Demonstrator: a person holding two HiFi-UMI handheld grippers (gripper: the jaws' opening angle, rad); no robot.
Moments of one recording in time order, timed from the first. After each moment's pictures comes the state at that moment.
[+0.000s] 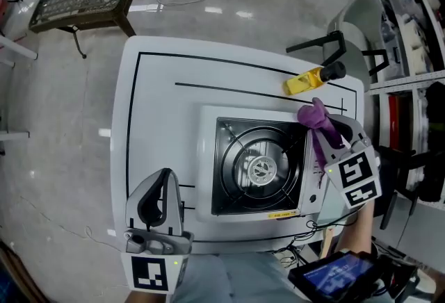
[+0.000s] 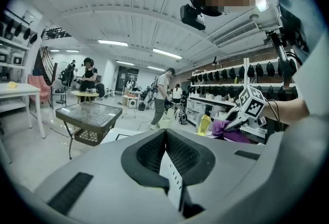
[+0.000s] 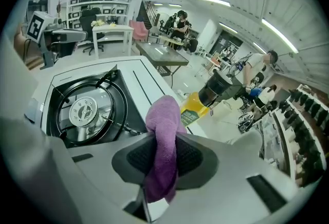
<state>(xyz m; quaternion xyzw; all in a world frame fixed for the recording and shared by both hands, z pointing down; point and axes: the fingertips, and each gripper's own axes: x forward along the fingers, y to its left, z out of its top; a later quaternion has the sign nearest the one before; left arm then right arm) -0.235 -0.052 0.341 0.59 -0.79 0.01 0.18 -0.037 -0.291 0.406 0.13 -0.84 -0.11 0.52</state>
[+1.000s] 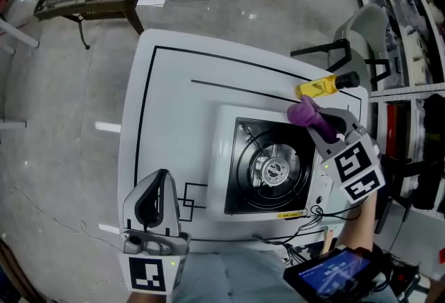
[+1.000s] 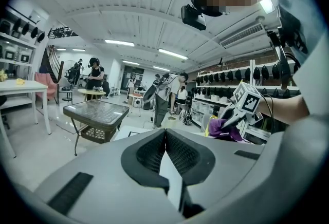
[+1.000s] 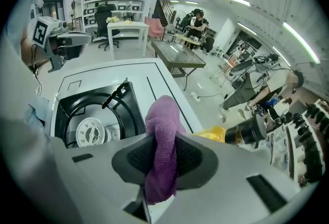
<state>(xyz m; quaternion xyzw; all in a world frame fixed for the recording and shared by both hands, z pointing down) -0.275 -0.033 0.329 0.57 -0.80 -0.02 0.16 -0.105 -0.262 0.403 0.04 -0.83 -0.13 0.54</state>
